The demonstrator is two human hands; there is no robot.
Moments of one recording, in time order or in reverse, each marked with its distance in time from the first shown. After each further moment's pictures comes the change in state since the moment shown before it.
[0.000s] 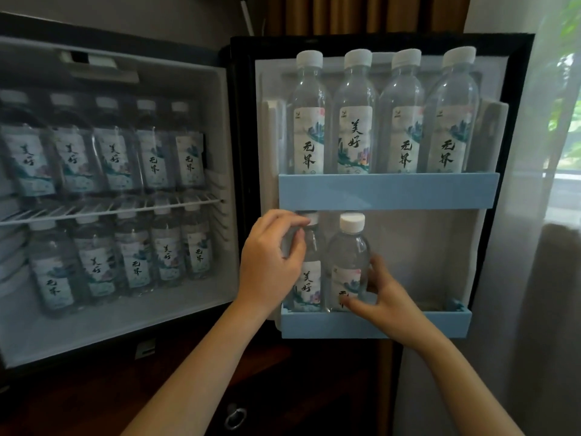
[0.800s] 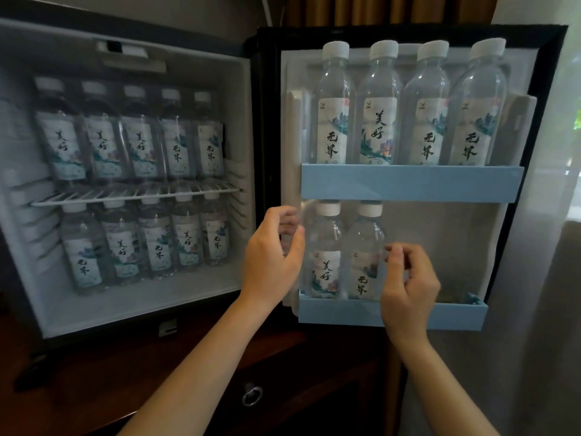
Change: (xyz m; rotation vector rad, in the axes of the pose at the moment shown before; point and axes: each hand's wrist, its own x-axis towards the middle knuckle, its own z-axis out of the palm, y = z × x) left_hand -0.019 -0.004 -0.020 -0.090 -0.033 -0.243; right_hand -0.001 -0.026 0.037 -0.011 0.829 -0.312
